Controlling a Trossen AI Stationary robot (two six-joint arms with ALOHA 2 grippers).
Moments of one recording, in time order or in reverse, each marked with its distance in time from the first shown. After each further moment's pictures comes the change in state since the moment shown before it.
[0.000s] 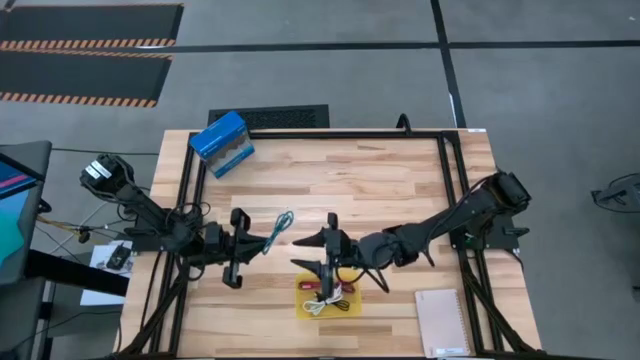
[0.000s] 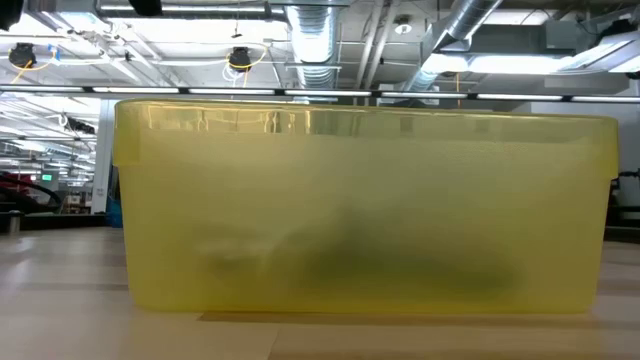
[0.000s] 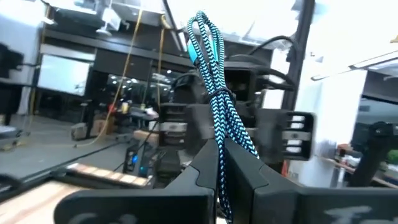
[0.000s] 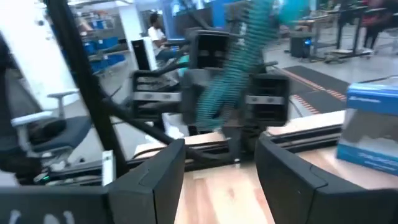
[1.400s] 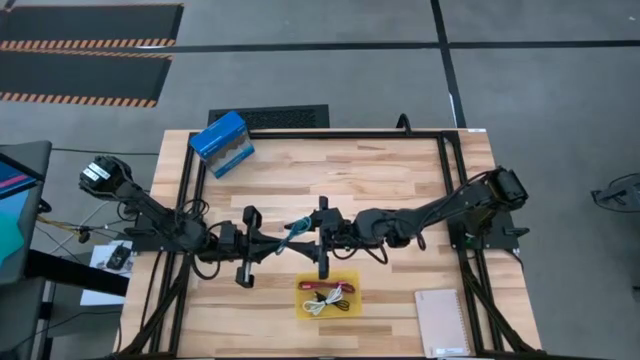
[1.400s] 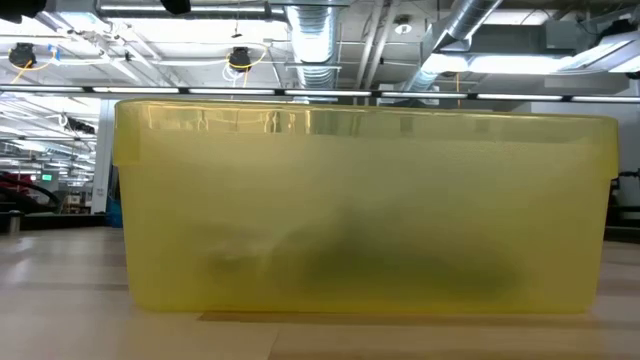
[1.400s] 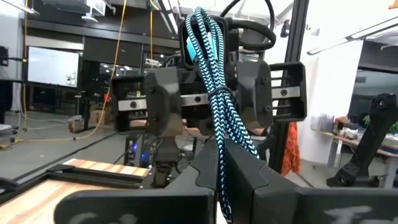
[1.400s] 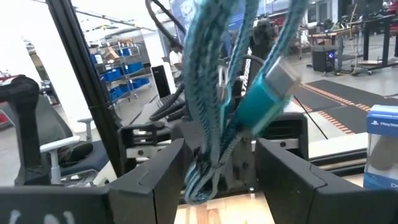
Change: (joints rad) left arm 0.102 0.000 0.095 -0.231 0.134 -0.043; right arm -0.104 0.000 0.000 0.117 -0.183 0.024
